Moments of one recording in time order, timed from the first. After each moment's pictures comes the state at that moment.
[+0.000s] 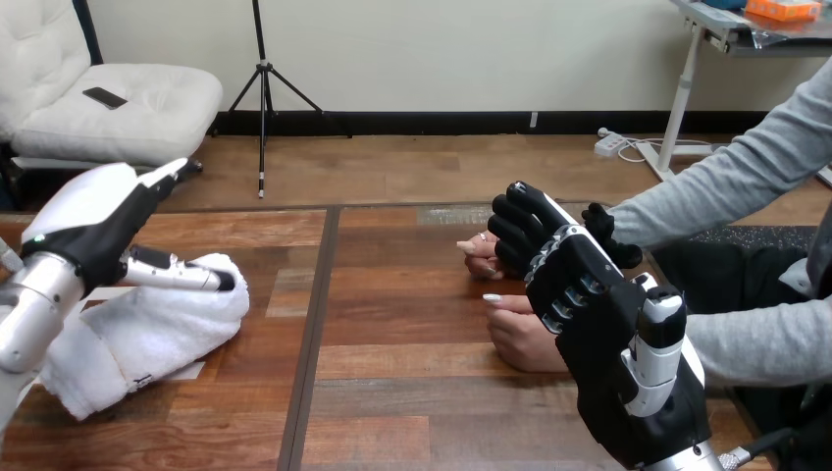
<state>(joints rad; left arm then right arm) -0.54 0.71 -0.10 0.87 0.62 -0.40 -0.07 0.26 -0.09 0.06 -0.17 0.34 -0.36 0.48</state>
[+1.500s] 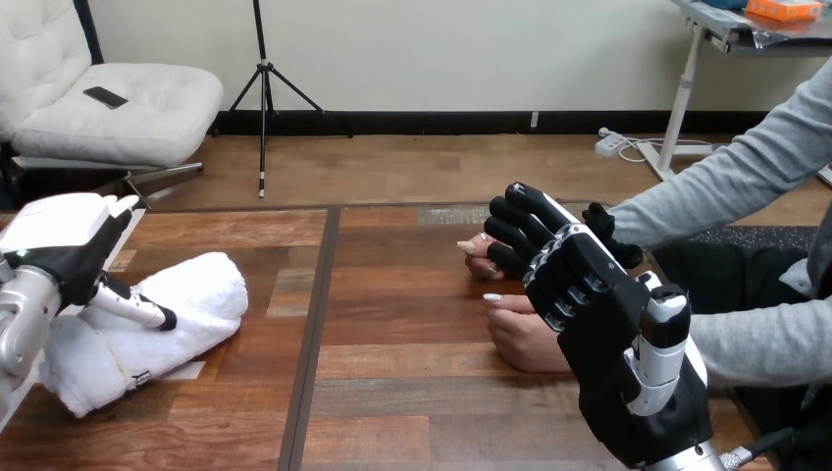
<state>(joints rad) -0.67 0.75 -0.31 1.10 0.76 -0.29 0.06 0.26 -0.09 0.06 -0.17 0.34 -0.37 0.47</state>
